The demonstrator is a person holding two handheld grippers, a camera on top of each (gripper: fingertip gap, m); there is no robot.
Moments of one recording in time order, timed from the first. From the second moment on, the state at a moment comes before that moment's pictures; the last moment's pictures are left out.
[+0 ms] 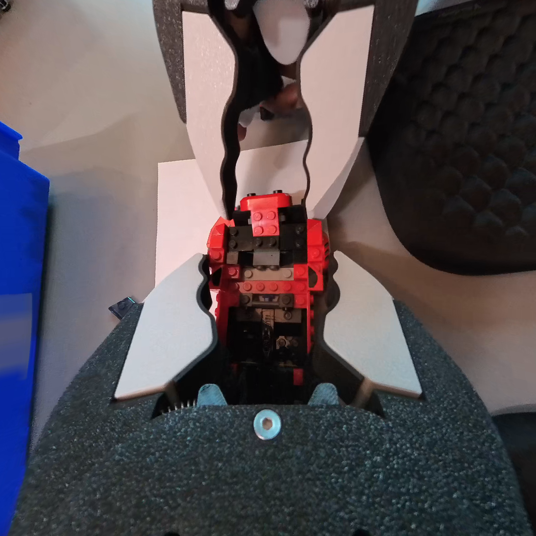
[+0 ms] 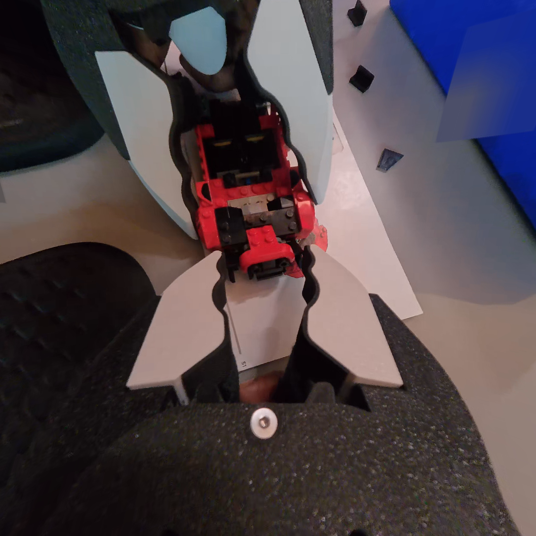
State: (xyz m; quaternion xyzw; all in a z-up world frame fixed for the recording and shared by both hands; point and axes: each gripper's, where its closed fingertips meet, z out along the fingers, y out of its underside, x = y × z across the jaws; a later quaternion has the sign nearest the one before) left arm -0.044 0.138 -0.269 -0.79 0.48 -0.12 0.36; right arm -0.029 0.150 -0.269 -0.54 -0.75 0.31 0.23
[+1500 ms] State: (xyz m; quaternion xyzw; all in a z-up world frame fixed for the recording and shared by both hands) left arm -0.043 0.138 -0.270 -0.79 0.48 -0.12 0.37; right arm -0.016 0.155 -0.273 -0.56 -0.80 0.11 0.17
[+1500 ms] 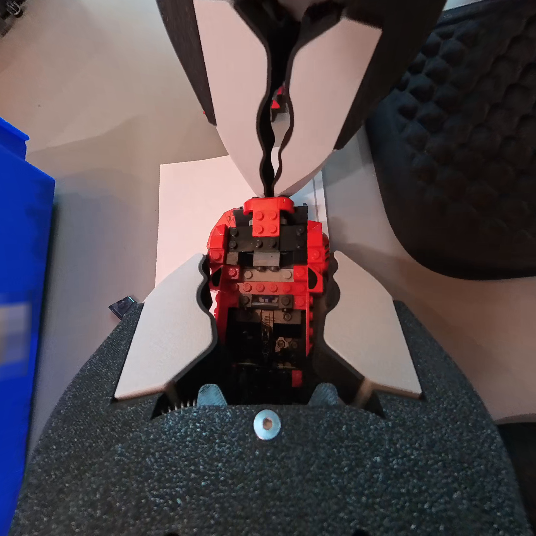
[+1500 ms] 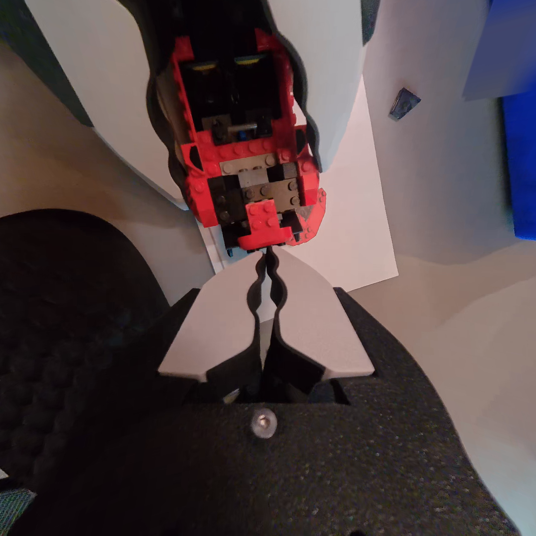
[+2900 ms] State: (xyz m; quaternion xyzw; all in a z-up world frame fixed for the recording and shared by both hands) left arm -0.041 0.139 -0.270 -0.79 0.46 -0.12 0.38; right arm -0.016 0.161 -0.280 -0.63 -0.76 0.08 0.13
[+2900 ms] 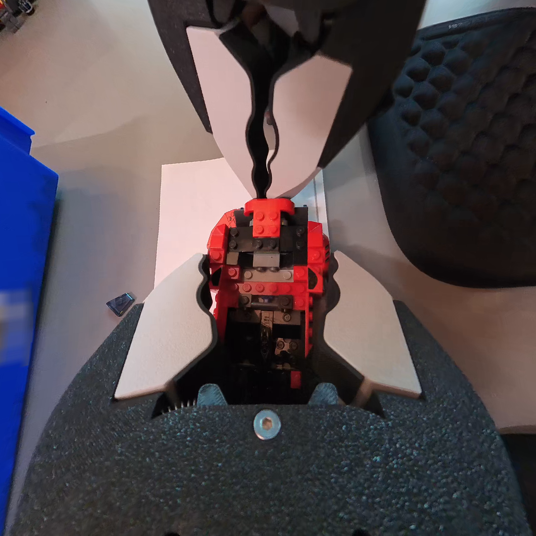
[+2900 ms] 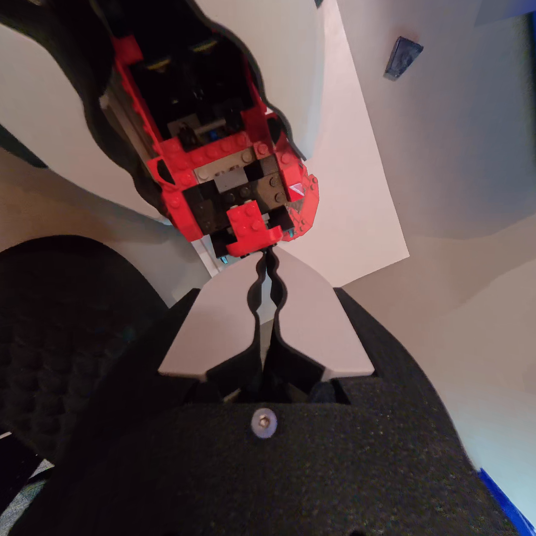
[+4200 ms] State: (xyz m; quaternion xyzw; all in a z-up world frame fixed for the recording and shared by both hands) left arm -0.058 0.131 -0.260 -0.80 0.47 -0.12 0.35; right arm -0.020 0.155 -0.276 -0.62 -0.74 0.17 0.18
